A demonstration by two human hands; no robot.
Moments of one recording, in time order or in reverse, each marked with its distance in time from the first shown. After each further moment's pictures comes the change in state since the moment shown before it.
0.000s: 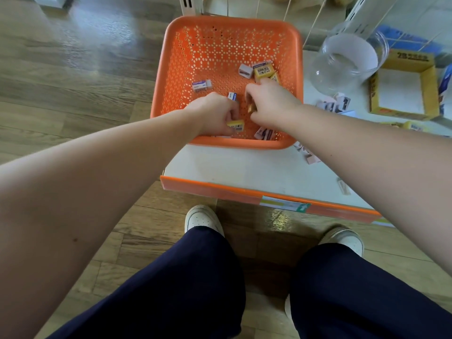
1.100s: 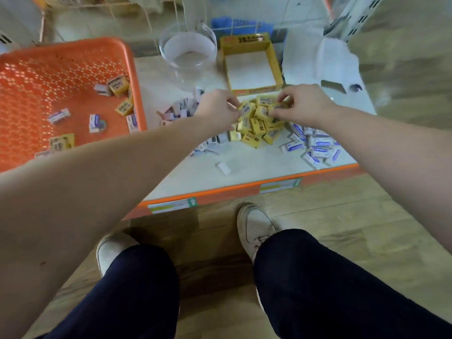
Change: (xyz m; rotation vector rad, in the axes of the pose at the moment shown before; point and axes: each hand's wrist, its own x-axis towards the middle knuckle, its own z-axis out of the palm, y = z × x) left_hand 0.079 0.261 0.036 -0.633 0.034 -0.008; right_hand -0.198 0.250 -0.035 0.245 0.070 0.535
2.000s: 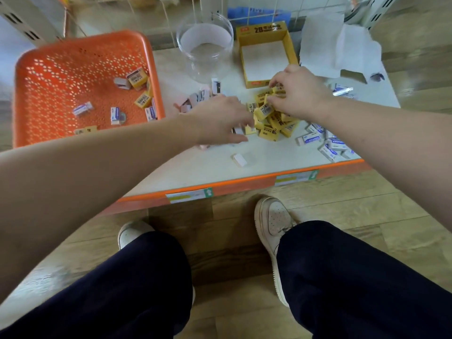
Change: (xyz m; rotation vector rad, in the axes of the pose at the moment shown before) left_hand -0.025 -0.028 -0.036 0.839 -0.299 0.668; right_hand 0.007 -0.040 0.013 -0.145 0.098 -0.187
